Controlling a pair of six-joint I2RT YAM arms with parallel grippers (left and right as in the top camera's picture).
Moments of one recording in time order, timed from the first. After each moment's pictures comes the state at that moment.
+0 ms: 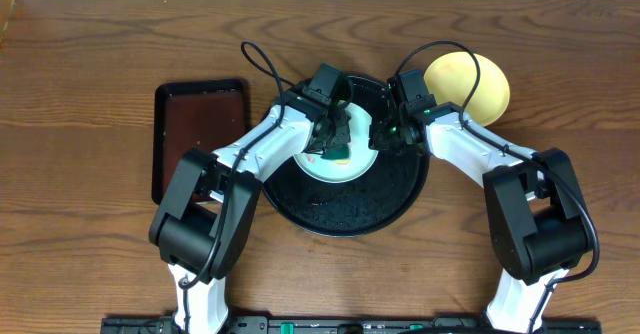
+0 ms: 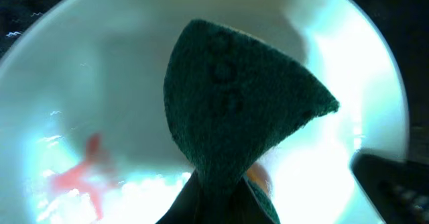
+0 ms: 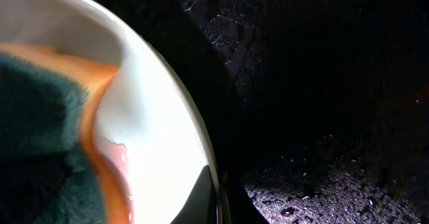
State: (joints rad) left arm -0.50 2.00 1.34 -0.58 0.06 -0.67; right arm 0.38 1.97 1.19 -0.39 -0.22 0.49
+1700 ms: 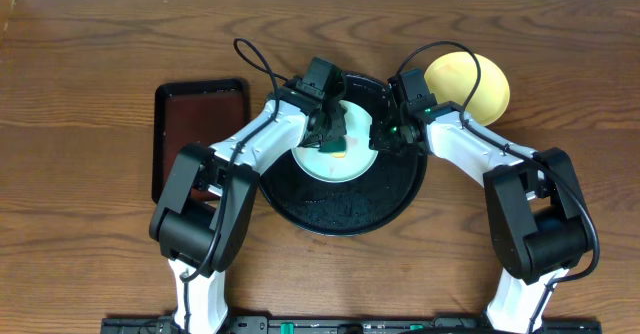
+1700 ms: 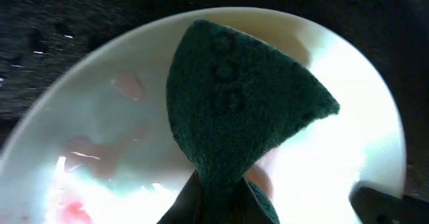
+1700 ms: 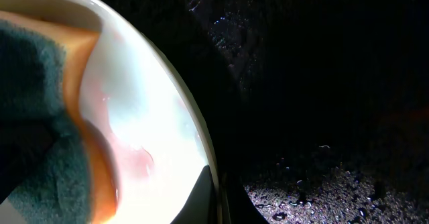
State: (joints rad) left arm -0.46 2.02 1.36 -0.54 0.07 -0.66; right arm 0.37 1.97 1.20 -0.40 -0.24 0.49
